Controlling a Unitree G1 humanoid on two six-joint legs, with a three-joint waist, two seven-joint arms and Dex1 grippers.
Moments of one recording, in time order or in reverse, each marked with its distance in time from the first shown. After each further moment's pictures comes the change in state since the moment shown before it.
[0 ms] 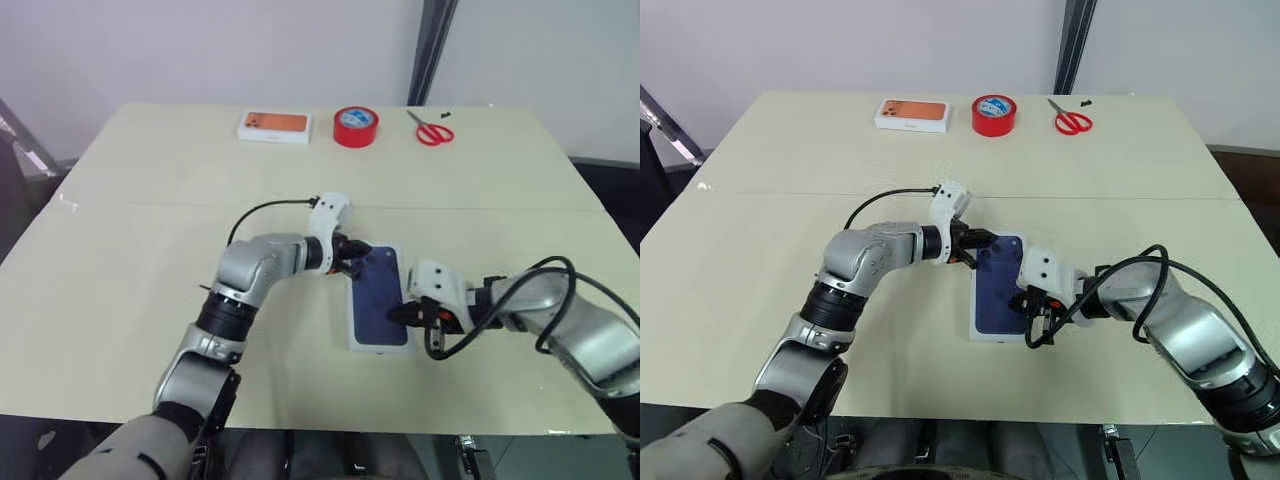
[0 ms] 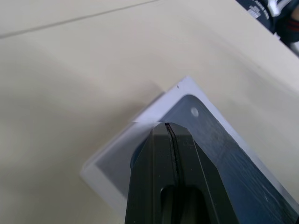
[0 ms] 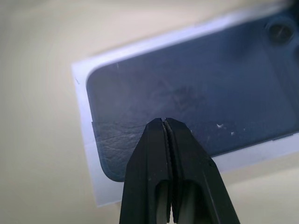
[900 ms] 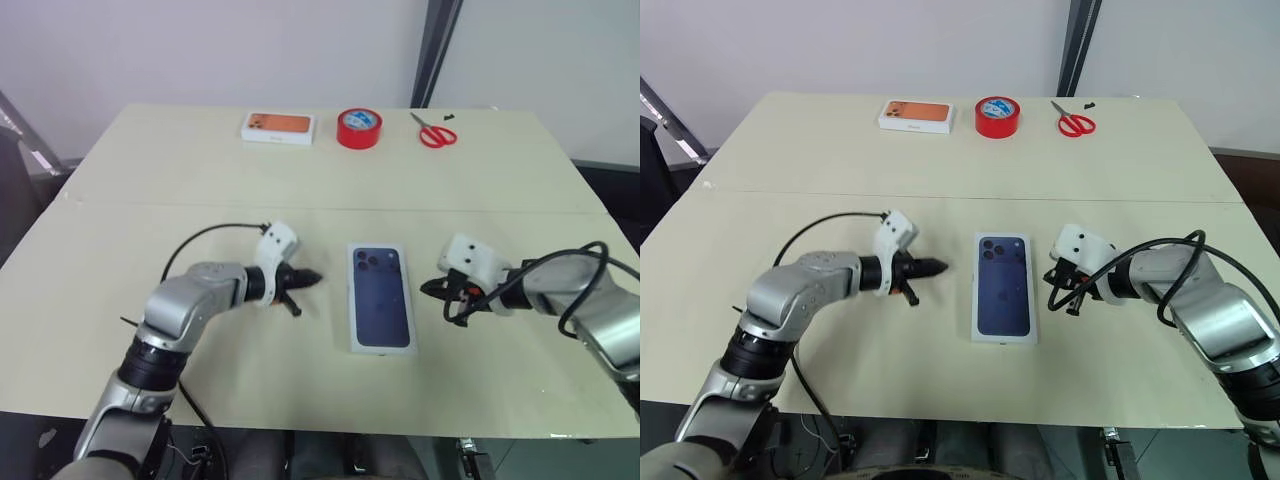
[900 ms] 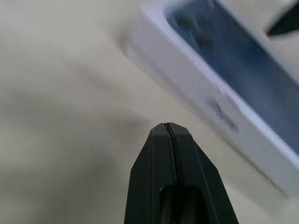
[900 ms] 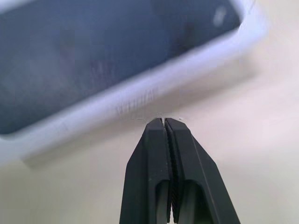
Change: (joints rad) left arm 0.311 0.321 -0.031 -0.407 -0.053 0.035 -0.176; right arm 0.016 -0.076 -0.061 0.136 -0.059 -0.046 -0.031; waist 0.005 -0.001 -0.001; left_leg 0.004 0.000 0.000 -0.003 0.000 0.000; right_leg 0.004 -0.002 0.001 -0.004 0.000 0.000
